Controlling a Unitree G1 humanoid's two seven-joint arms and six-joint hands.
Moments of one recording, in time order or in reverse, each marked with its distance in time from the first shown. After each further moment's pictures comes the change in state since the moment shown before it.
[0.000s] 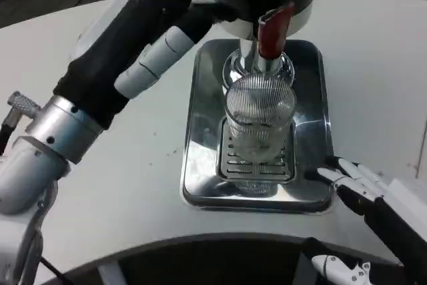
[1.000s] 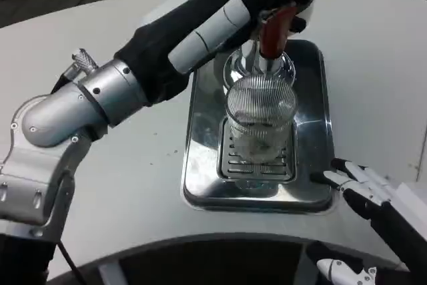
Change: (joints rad) left arm -0.250 -0.046 -0.063 0.147 -0.080 0.240 -0.269; right arm 0.052 -0.005 -0.013 -0.021 0.013 -0.004 -0.022
